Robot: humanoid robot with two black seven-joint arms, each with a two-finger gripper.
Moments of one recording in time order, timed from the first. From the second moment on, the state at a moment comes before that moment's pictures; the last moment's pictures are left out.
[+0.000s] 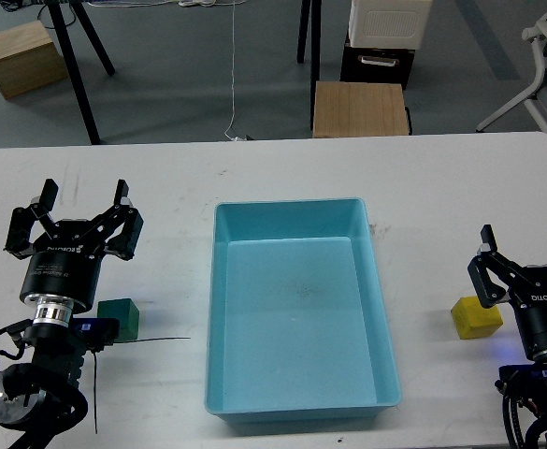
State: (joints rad) left arm -0.02 0.32 -0.99 -1.66 -0.49 -0.32 -0.49; right arm -0.36 -0.06 1.46 1.71 0.20 0.31 0.13
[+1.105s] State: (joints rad) left arm -0.03 0.30 -0.99 -1.63 -0.49 -0.32 -0.49; right arm 0.08 -1.06 1.13 1.73 -0.58 0.16 0.05
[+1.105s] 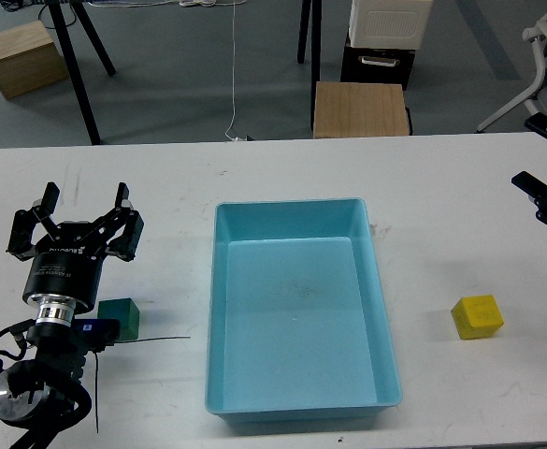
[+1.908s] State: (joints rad) left arm -0.04 0.26 -0.99 -1.60 -0.49 -0.31 -0.49; right arm 0.29 -1.19 0.70 1.73 -1.13 0.31 -0.28
